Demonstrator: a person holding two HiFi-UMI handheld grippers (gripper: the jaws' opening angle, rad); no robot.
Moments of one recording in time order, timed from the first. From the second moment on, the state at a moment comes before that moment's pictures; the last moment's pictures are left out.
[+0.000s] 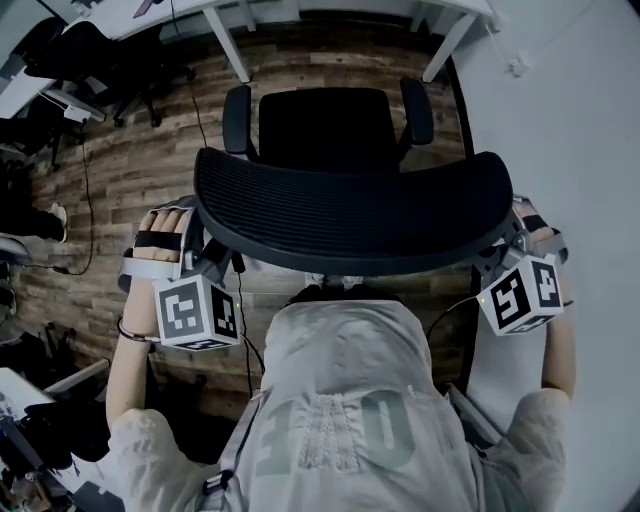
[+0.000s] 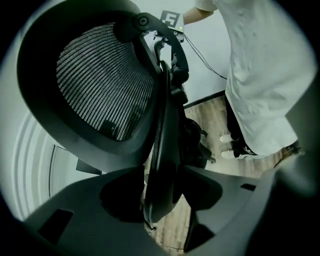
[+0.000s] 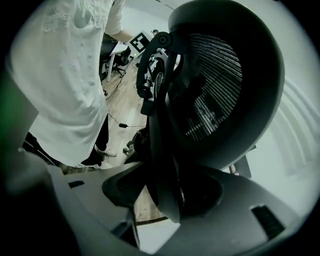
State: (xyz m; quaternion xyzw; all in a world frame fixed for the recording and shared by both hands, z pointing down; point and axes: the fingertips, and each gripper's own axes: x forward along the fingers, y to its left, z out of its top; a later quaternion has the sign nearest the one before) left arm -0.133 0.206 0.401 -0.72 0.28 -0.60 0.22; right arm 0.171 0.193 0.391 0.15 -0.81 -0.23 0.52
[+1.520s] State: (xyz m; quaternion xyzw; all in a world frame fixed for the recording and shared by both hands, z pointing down) left arm -0.169 0.062 0.413 -0.71 0.21 -0.64 0.22; right arm 0.147 0.044 0.412 0.14 -0.77 -0.26 0.57
